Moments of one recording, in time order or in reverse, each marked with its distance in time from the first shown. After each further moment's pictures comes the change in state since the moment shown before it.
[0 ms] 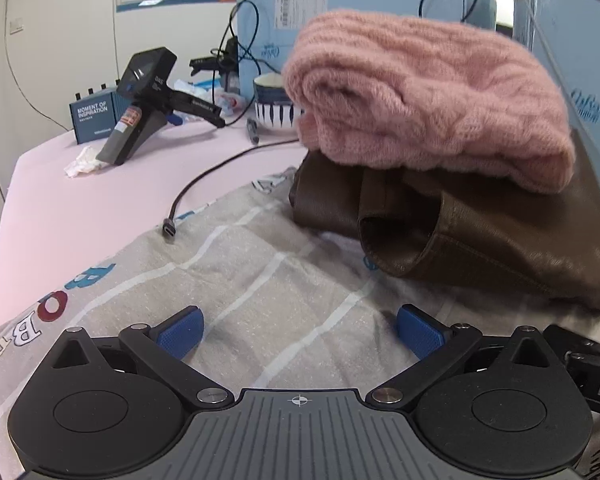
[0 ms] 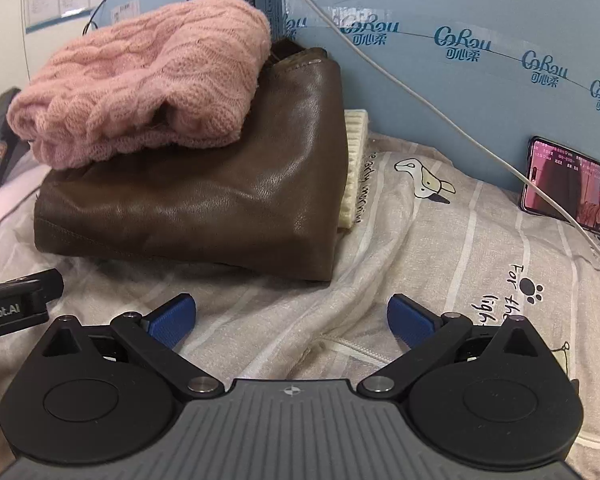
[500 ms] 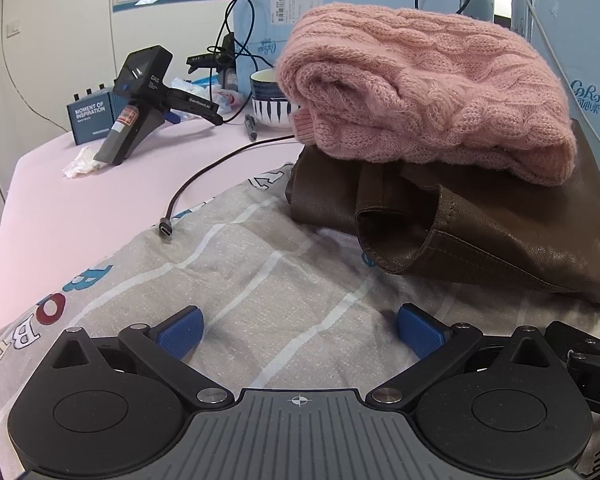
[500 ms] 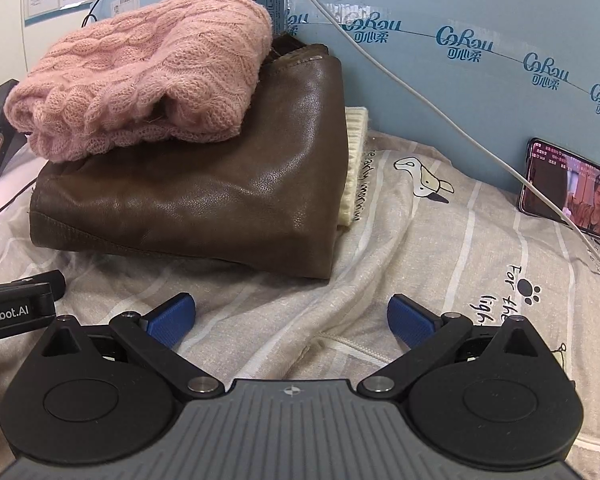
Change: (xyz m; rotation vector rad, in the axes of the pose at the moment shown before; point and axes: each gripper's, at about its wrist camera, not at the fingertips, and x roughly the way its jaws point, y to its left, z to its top) left arm 0.000 0.000 0.001 -0.001 0.009 -0.003; right arm 0.000 0.002 0.002 -0.009 0.008 -0.011
